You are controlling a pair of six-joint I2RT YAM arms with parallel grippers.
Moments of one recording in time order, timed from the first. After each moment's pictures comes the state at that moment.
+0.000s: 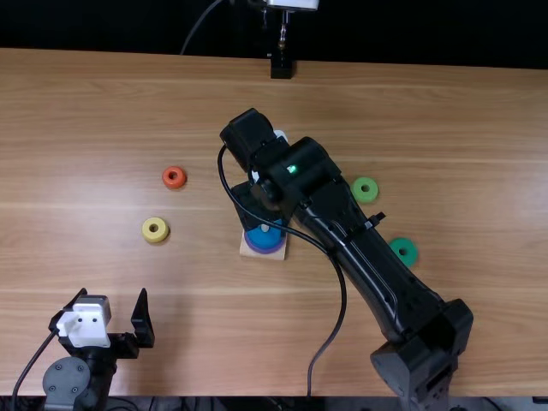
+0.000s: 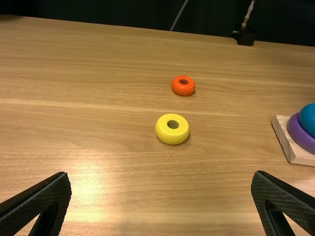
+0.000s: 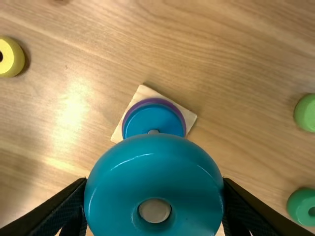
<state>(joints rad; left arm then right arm) -0.07 0.01 0.11 -0.40 -0.01 -0.14 0.65 2.10 2.16 -1.35 0.09 0.21</state>
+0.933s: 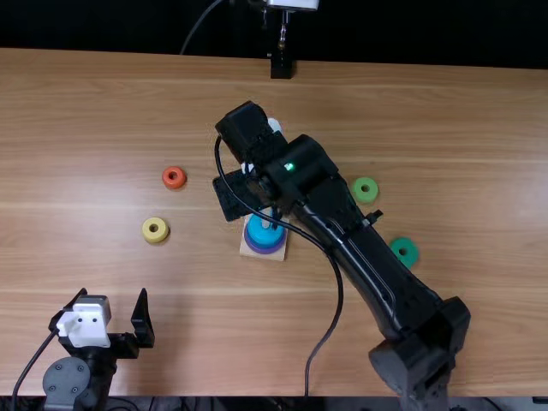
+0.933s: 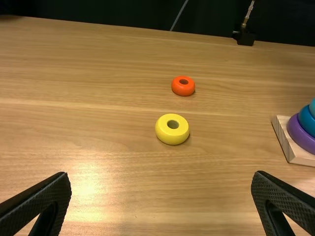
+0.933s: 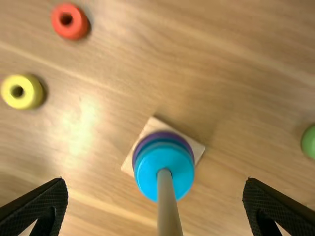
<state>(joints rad) -0.07 0.01 0.11 -0.40 -0.01 -0.14 0.65 2.10 2.19 -1.25 0.09 0.21</state>
